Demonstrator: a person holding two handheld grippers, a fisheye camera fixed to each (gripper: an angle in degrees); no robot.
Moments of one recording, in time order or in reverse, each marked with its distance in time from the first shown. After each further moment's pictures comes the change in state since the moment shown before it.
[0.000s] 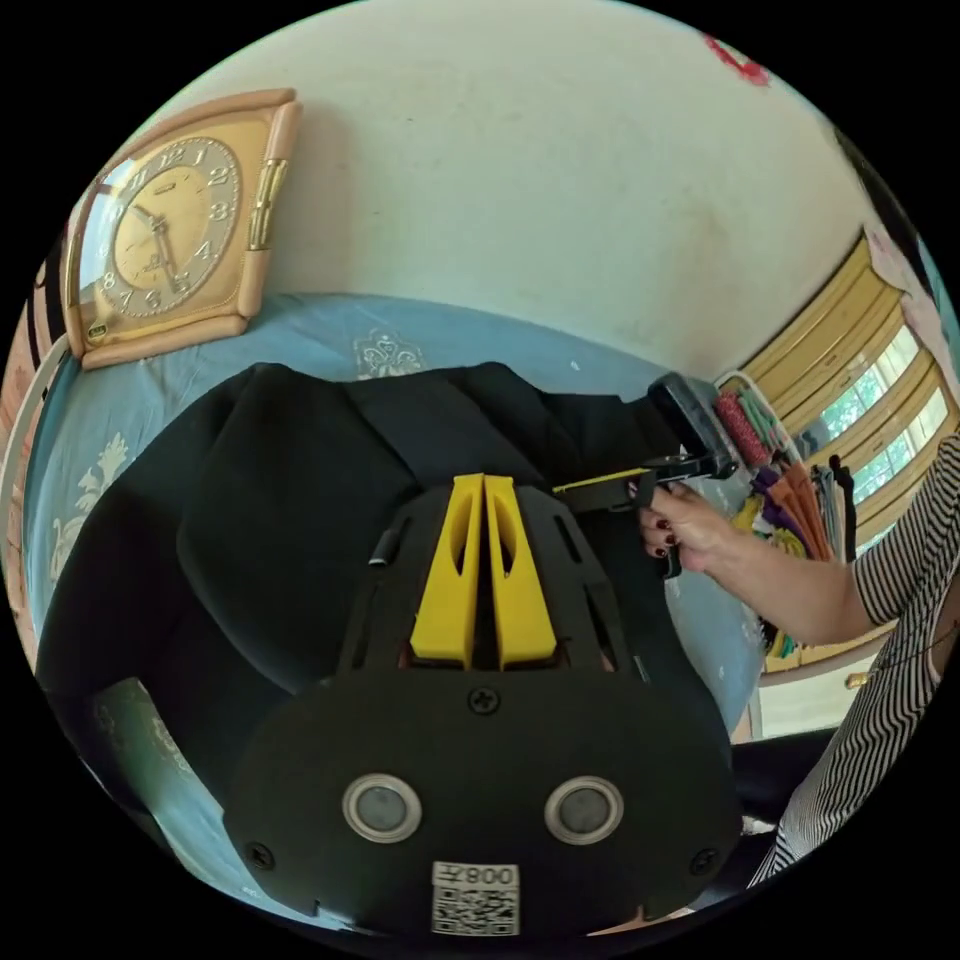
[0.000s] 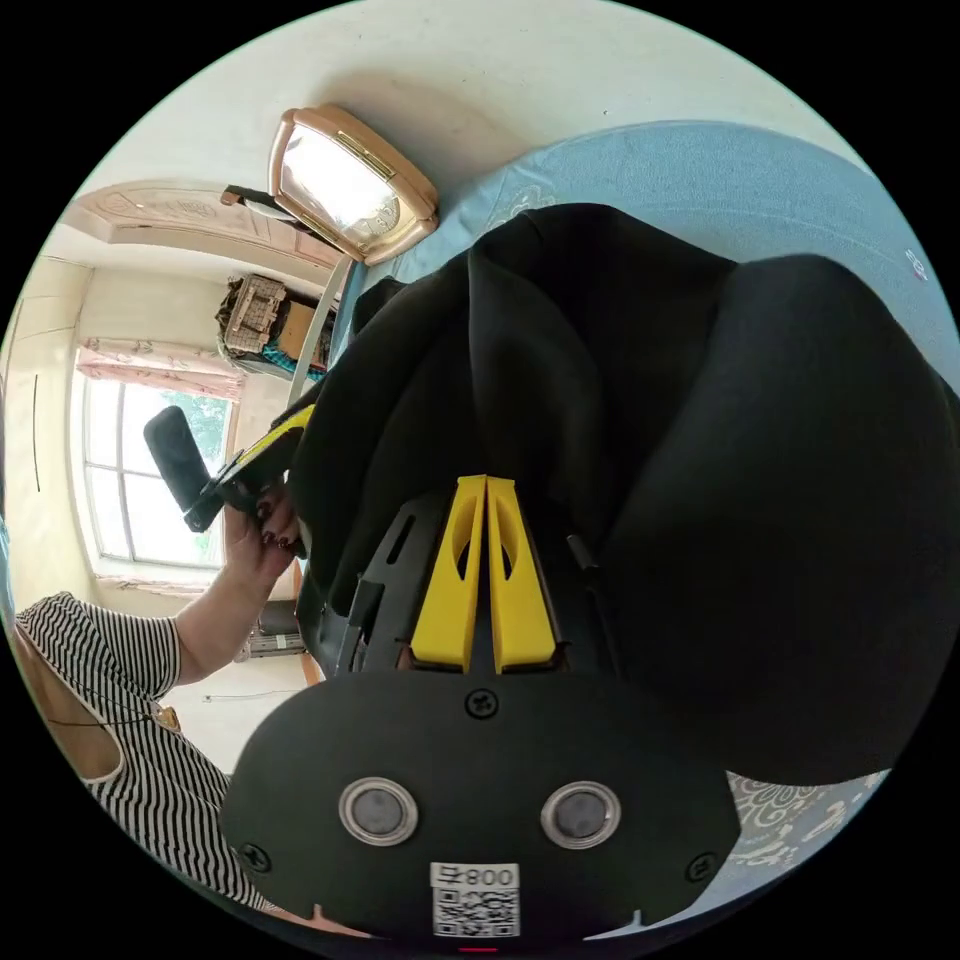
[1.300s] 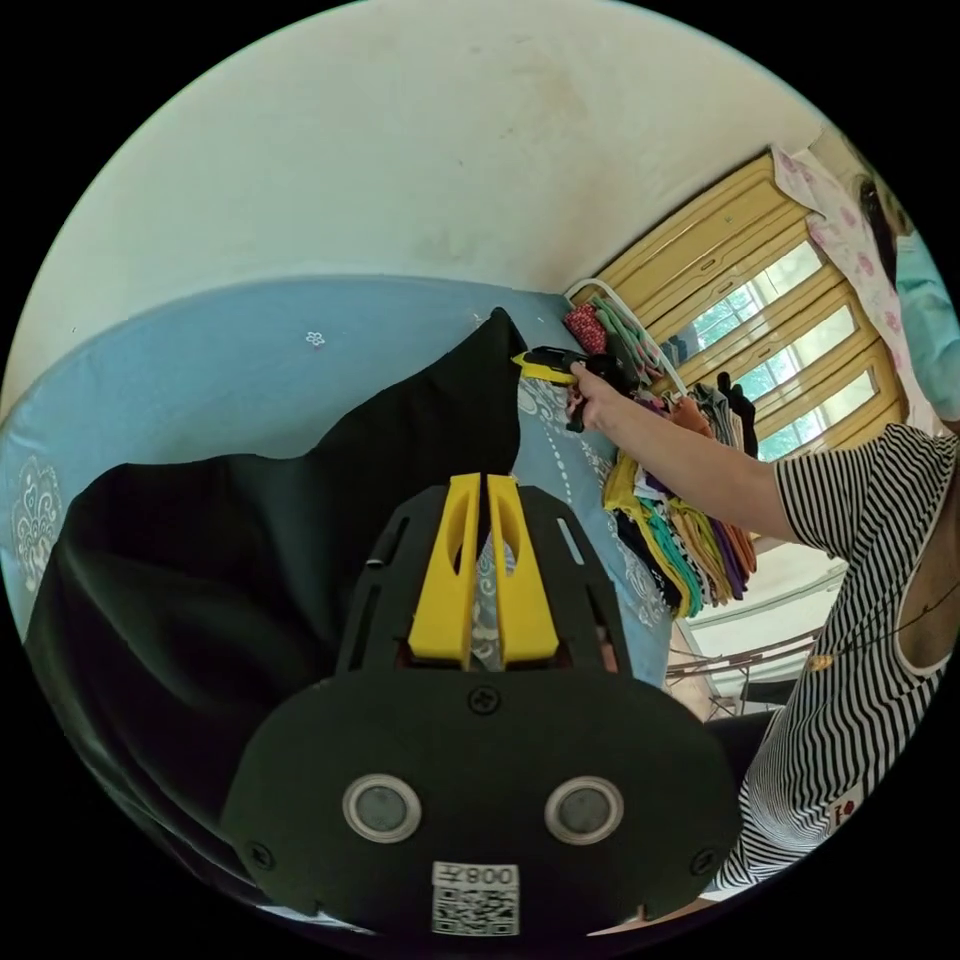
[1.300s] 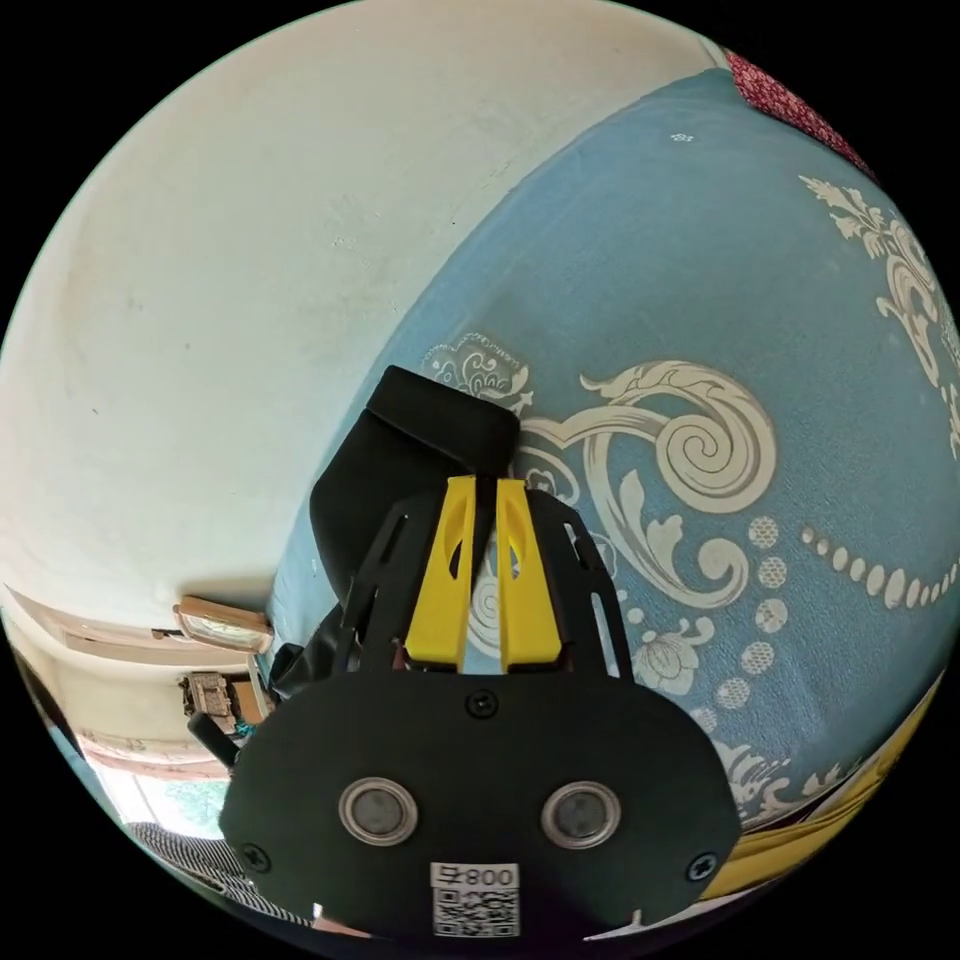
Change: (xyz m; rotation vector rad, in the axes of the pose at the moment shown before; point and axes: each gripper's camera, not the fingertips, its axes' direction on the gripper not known) left arm 0.137 -0.087 0.157 -0.208 0.449 0.257; right arm 0.411 0.230 -0.495 0.763 0.202 0.771
